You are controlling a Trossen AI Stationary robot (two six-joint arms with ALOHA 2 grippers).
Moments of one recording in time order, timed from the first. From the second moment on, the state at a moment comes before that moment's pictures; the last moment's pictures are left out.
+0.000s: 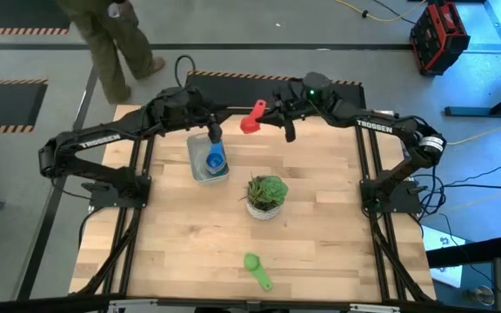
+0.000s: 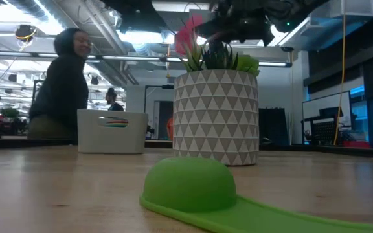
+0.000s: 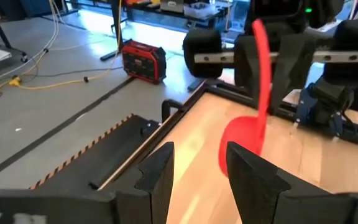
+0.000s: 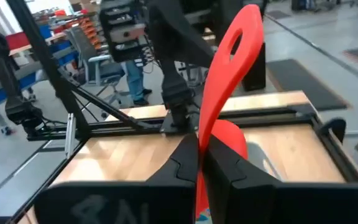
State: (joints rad) left arm 0.40 1.16 1.10 -0.21 -0.11 -0.09; right arm -0.55 1.58 1.18 0.22 -0.76 0.08
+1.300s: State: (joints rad) left arm 0.40 1.06 1.10 -0.68 0.01 -0.16; right arm -0.39 1.98 1.47 0.18 -0.78 0.07
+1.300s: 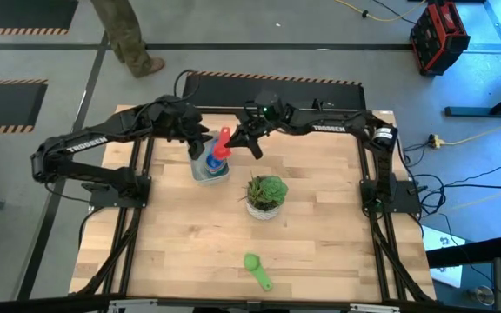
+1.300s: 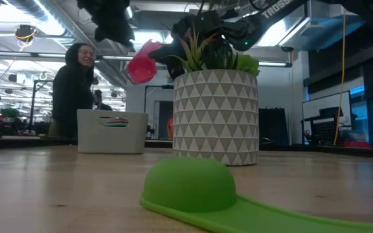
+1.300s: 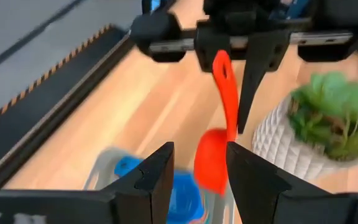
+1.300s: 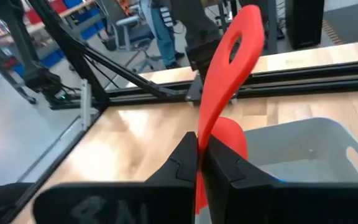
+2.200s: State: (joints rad) left arm 0.40 0.99 1.10 -0.76 -0.04 -0.16; right arm -0.38 2.25 1.56 0.33 -0.78 0.39
